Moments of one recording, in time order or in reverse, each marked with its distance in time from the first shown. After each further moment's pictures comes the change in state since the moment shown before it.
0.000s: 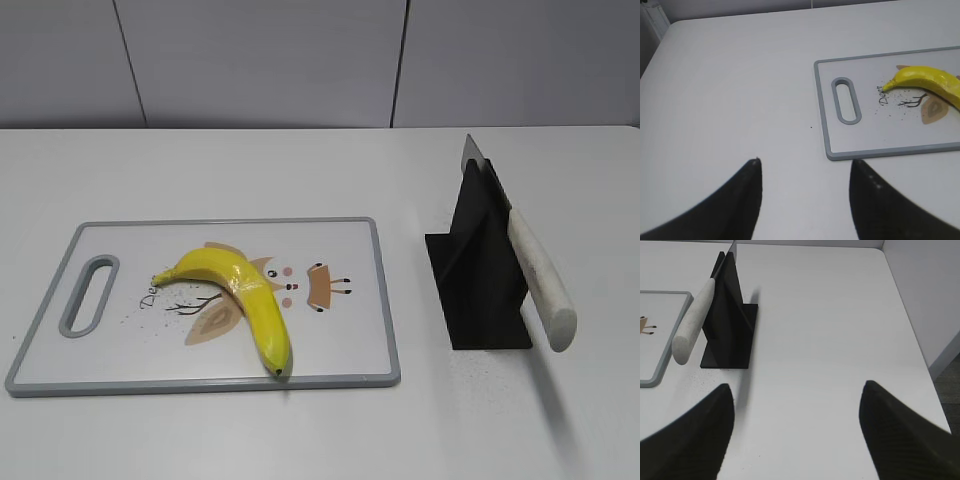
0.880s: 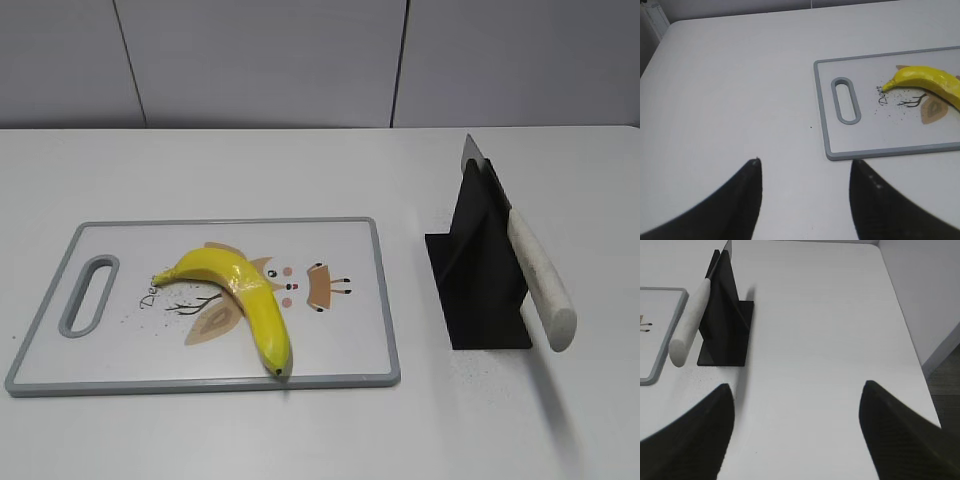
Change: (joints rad) left arm 0.000 0.000 0.000 0.000 0.000 0.000; right arm -0.001 0.060 -0.046 -0.018 0.013 0.001
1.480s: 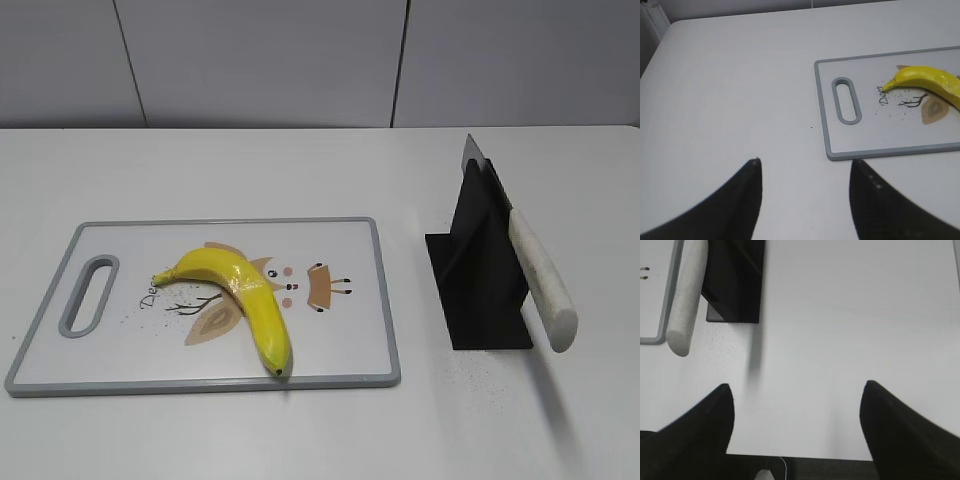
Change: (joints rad) left arm 0.000 0.000 0.000 0.000 0.000 0.000; right arm 0.000 0.588 -0.165 0.068 0.011 -0.001
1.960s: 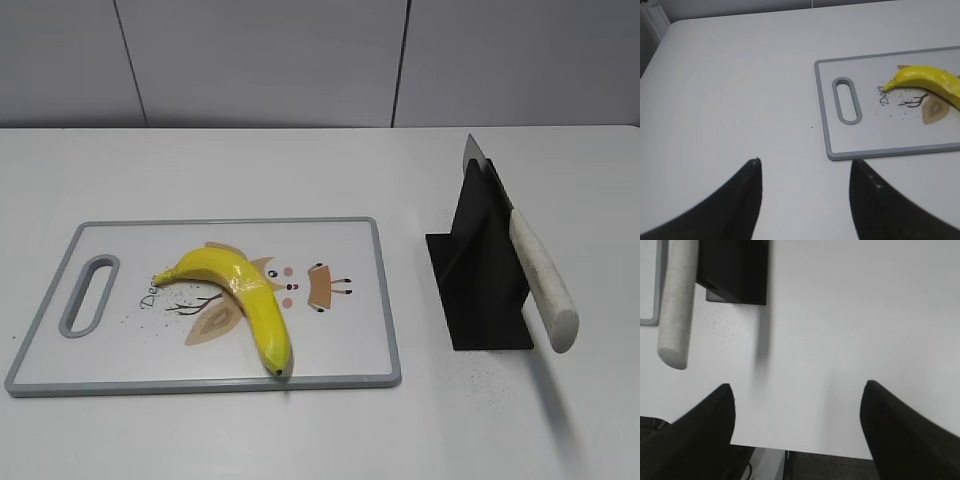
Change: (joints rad) left arm 0.000 0.000 0.000 0.000 0.000 0.000; right arm 0.028 0.284 -0.088 0.014 -0.003 -0.003
